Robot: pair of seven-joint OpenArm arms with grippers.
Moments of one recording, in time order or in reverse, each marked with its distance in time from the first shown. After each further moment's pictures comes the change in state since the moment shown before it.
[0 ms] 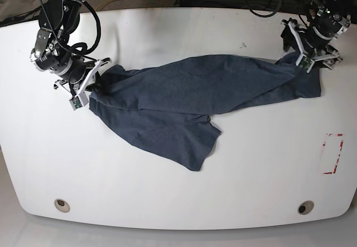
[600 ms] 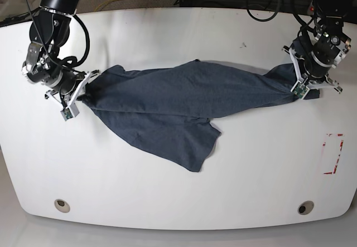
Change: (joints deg) left arm -8.3 -10.7 13.5 0.2 -0.4 9.9 2.2; right arm 4.8 4.4 -0.4 -6.1 0.0 0.1 -0.3
